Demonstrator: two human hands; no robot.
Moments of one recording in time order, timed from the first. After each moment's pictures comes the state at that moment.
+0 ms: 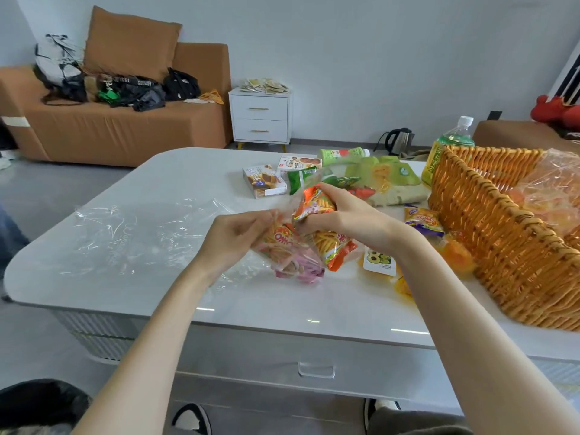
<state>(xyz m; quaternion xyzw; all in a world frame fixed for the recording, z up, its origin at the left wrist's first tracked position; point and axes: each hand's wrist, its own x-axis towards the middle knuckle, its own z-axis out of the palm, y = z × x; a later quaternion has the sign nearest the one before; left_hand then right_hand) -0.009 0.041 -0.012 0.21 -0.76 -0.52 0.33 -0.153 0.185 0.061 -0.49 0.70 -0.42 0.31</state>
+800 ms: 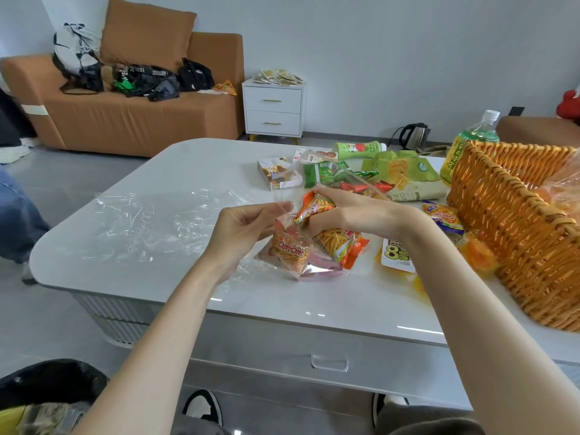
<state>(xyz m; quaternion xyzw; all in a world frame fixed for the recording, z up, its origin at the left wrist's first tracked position) 0.002 0.042 -0.014 0.20 -0.67 -0.63 0.34 -0.133 0.172 0.073 -0.52 0.77 -0.21 0.31</state>
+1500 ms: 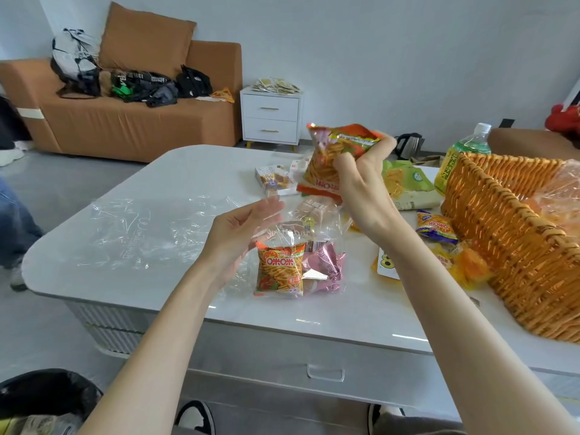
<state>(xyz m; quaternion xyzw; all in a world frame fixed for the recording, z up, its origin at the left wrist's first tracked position) 0.005 0.042 -0.006 0.24 -0.62 -0.67 0.33 -0.128 0.152 0.071 -0.44 0.64 -0.63 0.05</state>
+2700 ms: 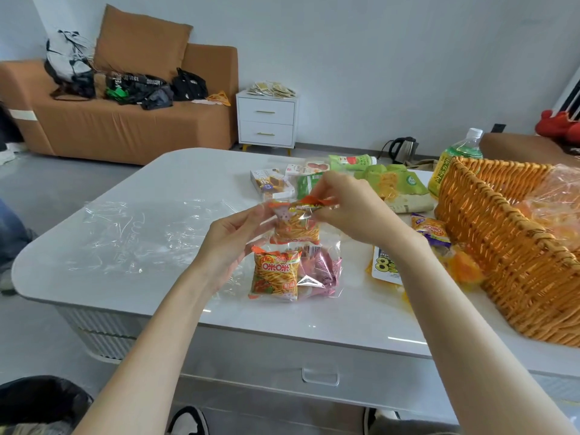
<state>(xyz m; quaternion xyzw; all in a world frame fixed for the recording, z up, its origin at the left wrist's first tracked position) 0.004 0.042 -0.005 0.22 -0.59 -0.71 0.32 -0.152 0.157 0.062 -0.57 0.76 -0.30 0.03</state>
